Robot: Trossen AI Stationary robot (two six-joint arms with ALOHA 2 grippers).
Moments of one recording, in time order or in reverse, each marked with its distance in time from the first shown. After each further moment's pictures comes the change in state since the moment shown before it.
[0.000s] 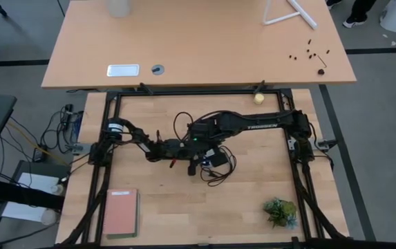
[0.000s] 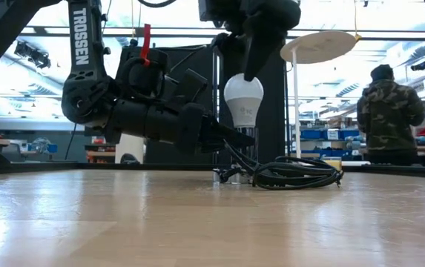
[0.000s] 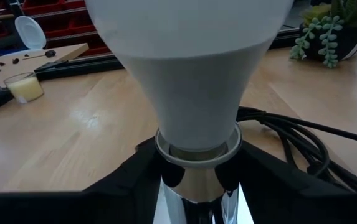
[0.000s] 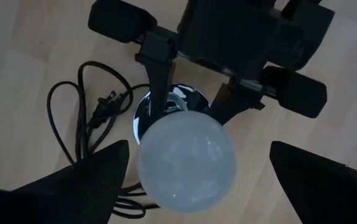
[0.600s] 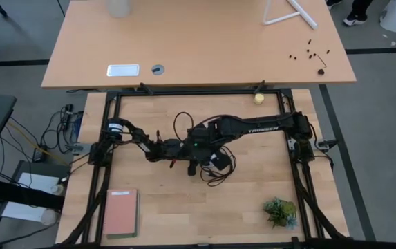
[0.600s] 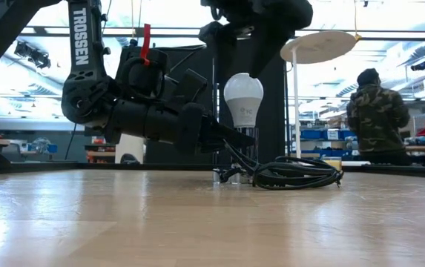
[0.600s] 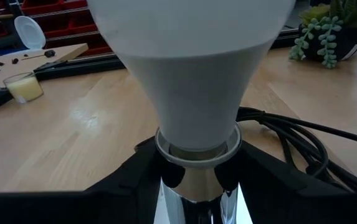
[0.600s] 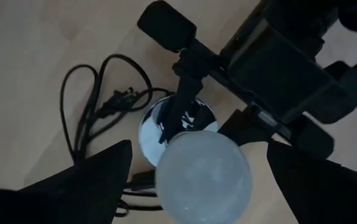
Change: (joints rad) left arm 0.000 0.001 -0.001 0.000 0.001 -0.001; right arm 0.044 0.000 0.000 0.017 -0.018 -0.232
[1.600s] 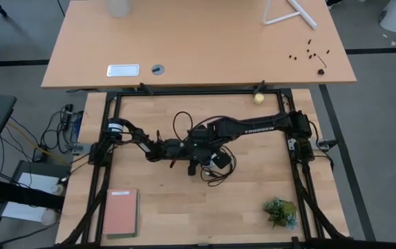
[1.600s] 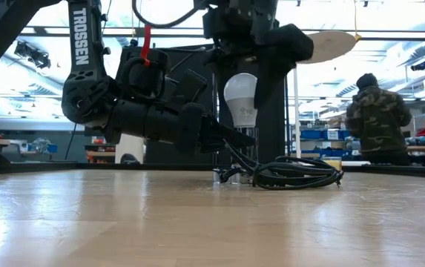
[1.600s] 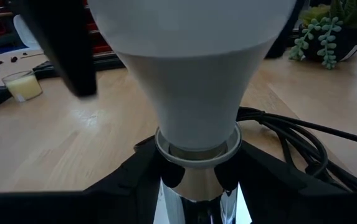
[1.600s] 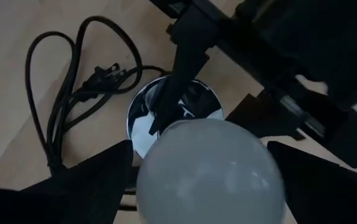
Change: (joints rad) left arm 0.000 0.000 0.000 -0.006 0.002 -0.007; right arm -0.033 0.000 -0.145 0.102 0.019 -0.057
